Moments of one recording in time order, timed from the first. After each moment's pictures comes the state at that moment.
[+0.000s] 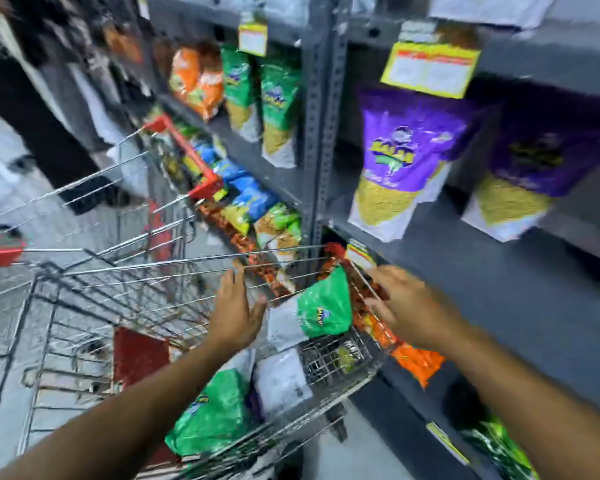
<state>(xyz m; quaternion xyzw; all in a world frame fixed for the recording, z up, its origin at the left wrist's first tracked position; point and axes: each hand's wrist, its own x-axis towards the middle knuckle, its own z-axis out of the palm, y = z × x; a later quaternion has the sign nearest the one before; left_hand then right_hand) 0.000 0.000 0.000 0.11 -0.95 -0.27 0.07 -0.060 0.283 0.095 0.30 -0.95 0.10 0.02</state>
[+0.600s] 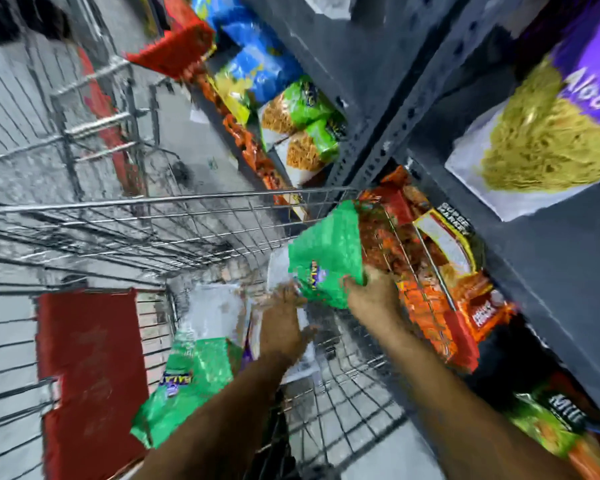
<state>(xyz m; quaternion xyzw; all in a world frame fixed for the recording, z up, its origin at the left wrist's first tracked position) -0.061 0.045 -0.227 0.17 -0.91 -0.36 -0.14 -0.156 0.159 -0.109 -0.08 -0.91 0.37 -0.19</state>
